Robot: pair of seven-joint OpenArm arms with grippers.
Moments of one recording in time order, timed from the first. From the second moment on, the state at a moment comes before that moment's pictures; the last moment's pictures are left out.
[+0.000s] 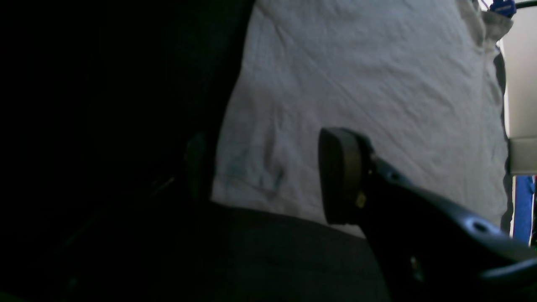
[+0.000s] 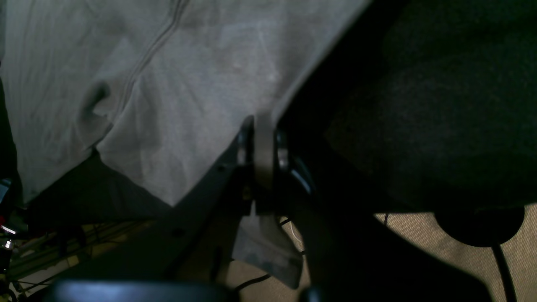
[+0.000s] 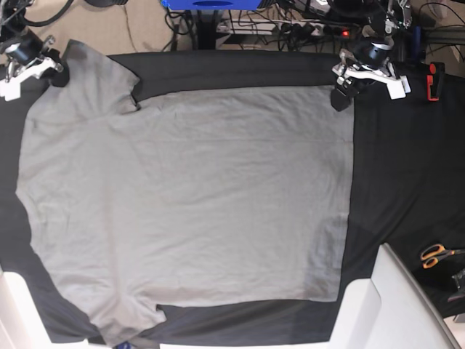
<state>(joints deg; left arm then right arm) 25.9 -6.3 -25.8 70.7 -44.8 -27.4 17.6 -19.2 8.0 43.3 65.1 37.5 40.8 -46.0</state>
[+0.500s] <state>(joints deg) 23.4 -5.8 -25.6 66.3 -45.3 -27.6 18.5 -19.2 8.0 43.2 65.1 37.5 40.8 -46.0</state>
